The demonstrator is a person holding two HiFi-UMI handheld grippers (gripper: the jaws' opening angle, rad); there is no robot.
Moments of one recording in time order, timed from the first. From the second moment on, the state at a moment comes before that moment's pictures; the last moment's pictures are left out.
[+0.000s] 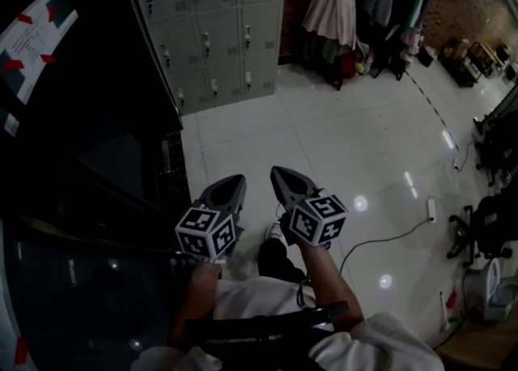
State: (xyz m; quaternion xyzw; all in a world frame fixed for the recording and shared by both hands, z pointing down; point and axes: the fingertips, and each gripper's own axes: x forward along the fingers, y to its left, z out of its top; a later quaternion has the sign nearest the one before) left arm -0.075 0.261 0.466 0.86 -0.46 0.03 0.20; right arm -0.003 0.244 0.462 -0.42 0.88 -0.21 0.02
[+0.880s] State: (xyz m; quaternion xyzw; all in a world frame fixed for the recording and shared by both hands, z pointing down) left arm 0.012 -0.017 0.462 0.86 -0.46 0.04 0.20; right arm 0.085 -0.022 0.471 -0.41 0.88 -0.23 0.02
